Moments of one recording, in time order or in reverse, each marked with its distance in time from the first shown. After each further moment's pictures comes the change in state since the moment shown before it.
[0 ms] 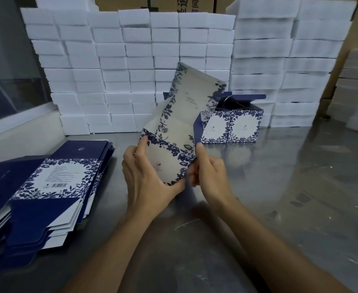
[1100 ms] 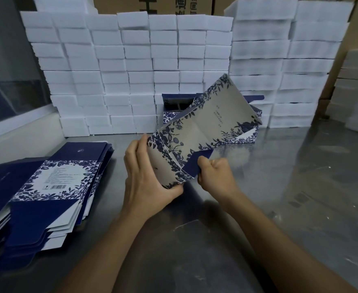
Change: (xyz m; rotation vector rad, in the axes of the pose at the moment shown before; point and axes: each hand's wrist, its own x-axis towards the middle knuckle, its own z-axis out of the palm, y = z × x) left_hand 0.005 0.001 -0.010 0.029 -0.065 0.071; right_hand 0.011 0.003 -0.019 -0.177 -0.060 0.112
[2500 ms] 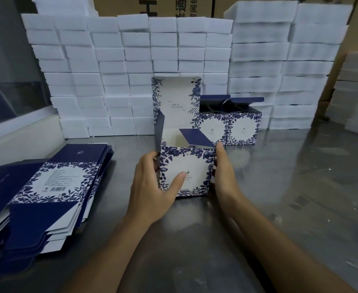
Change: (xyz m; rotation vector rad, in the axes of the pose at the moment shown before) left_hand -0.007 0.002 0.005 -0.237 -0.069 -0.072; right_hand 0.002 0.000 0.000 0.275 0.094 0.070
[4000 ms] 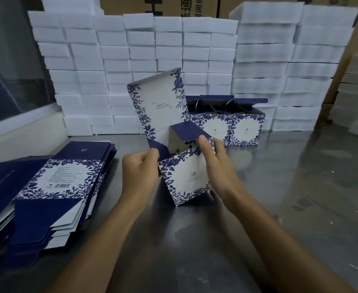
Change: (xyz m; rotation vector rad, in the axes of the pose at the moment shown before) left_hand 0.031 0.022 -0.020 -0.459 0.166 -0.434; right_hand -0.010 -0.022 0.004 -0.241 -0.119 -0.134
